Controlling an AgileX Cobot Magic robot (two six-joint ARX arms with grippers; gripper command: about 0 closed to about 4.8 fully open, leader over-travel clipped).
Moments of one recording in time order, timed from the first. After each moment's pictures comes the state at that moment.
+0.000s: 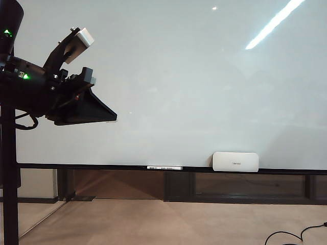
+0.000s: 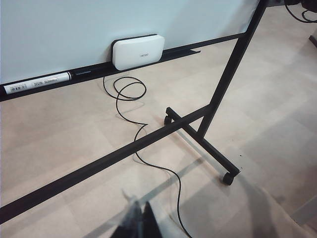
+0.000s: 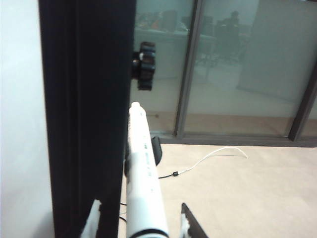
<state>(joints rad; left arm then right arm) -0.42 1.41 0.42 0.72 0.40 -0.02 -0.73 2.75 2.18 0.70 -0.52 -0.05</state>
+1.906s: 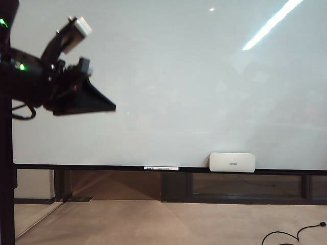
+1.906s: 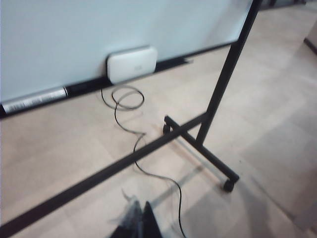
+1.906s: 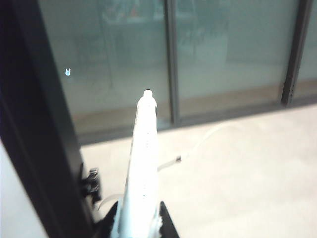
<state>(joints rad) -0.42 1.34 0.42 0.69 0.40 0.00 -0.77 2.51 2.18 0.35 -0.49 0.08</state>
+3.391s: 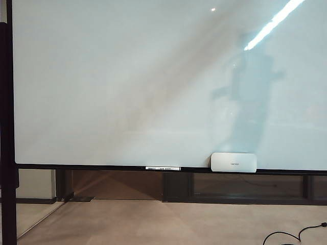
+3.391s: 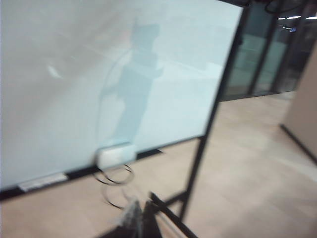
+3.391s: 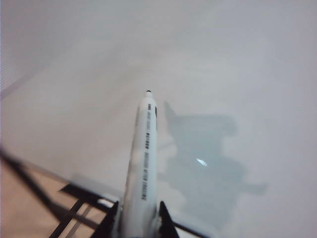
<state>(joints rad) -0.48 0.46 0.49 0.07 0.30 -0.15 -0.02 1.69 2.18 -0.74 -0.42 -0.02</state>
